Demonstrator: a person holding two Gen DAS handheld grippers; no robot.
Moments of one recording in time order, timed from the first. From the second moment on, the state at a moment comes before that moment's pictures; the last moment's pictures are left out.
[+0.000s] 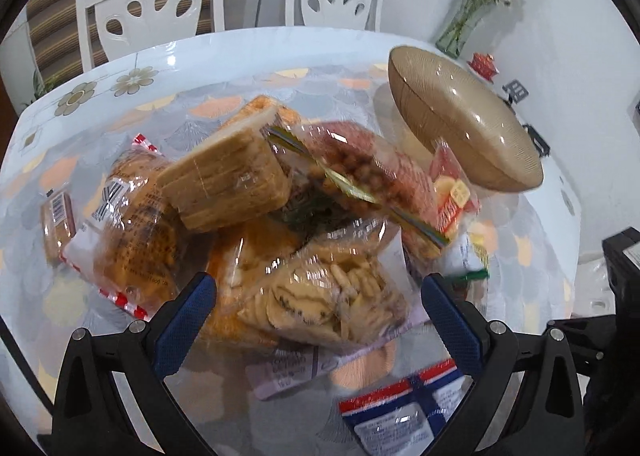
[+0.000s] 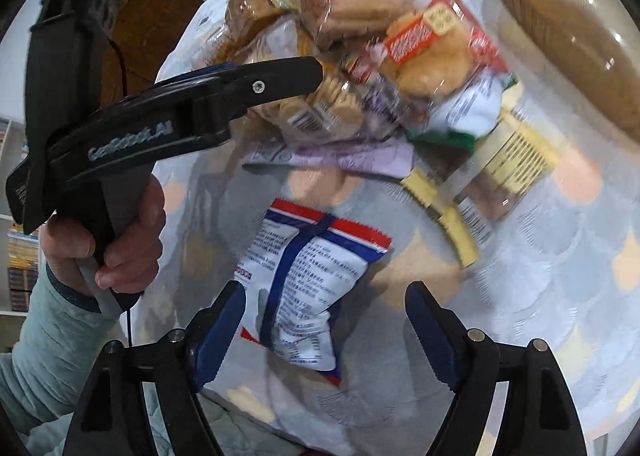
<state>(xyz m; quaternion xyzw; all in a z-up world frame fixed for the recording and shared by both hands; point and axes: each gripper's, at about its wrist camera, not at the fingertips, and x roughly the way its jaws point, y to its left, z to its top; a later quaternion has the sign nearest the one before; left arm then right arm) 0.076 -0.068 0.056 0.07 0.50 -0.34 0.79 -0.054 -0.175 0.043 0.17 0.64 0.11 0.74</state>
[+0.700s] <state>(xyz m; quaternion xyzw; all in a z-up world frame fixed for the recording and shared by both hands) 0.075 -0.064 0.070 0.07 0.48 -0.36 0.80 -0.069 -0.170 0.010 0.13 0.63 0.06 0.76</state>
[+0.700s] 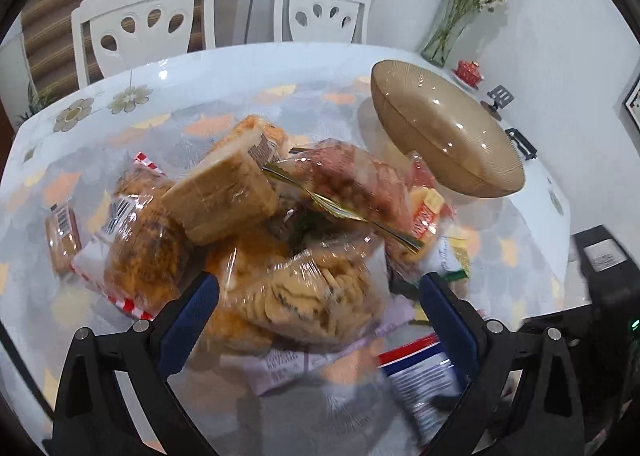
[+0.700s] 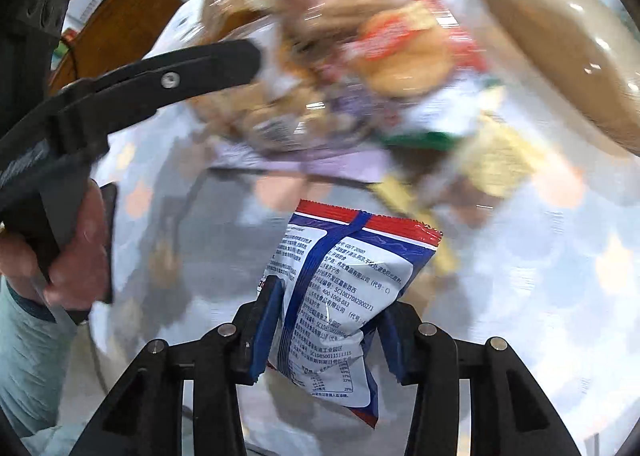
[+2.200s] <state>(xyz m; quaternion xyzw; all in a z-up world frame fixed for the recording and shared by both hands) 0.030 -0.108 0.092 0.04 0.50 -0.38 0.78 -0.118 -0.242 0.081 0.15 0.58 0.01 0.80</state>
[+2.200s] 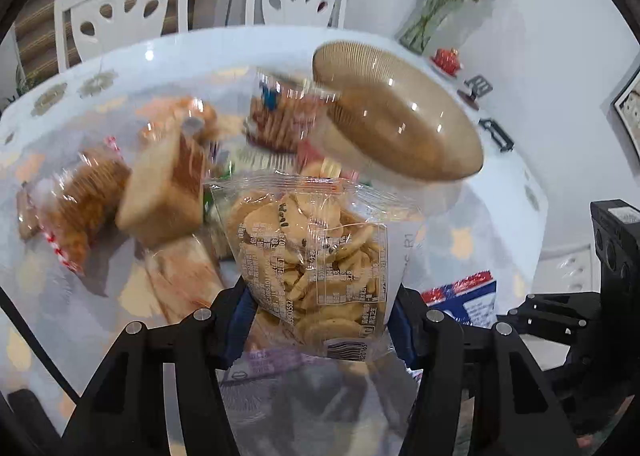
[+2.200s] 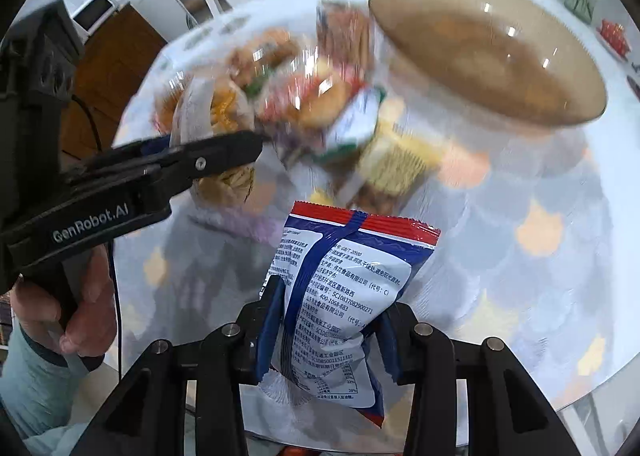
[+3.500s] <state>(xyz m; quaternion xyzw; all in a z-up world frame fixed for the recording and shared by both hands) 0.081 -0.274 0.127 0.04 0.54 -0.30 0.79 -0.016 -0.447 0.130 0.16 0.55 -0.07 0.82</state>
